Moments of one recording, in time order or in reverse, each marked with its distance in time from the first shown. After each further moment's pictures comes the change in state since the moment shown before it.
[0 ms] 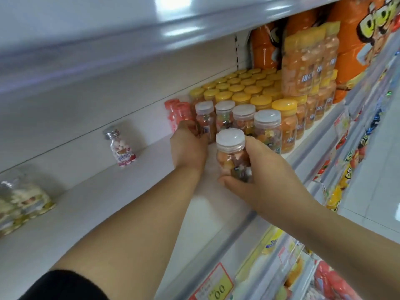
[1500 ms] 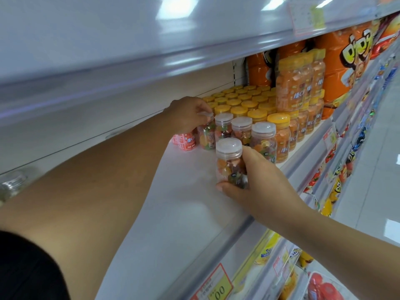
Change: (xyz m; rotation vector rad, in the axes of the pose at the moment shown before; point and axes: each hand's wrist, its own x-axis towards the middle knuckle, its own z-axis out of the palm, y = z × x) left_hand 0.096 0.038 -0.031 0.444 -0.486 0.392; right_hand -0.002 -0.005 -0.002 -0.056 -0.025 0.051
